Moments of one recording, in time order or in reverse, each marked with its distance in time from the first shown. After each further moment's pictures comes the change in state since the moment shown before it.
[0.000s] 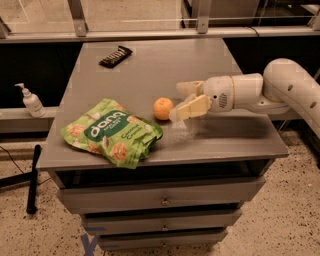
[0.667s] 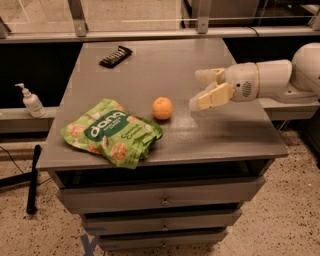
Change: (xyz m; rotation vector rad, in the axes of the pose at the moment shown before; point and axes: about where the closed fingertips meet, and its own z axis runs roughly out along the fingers) arm -0.024 0.001 -0.049 0.057 0.011 -0.040
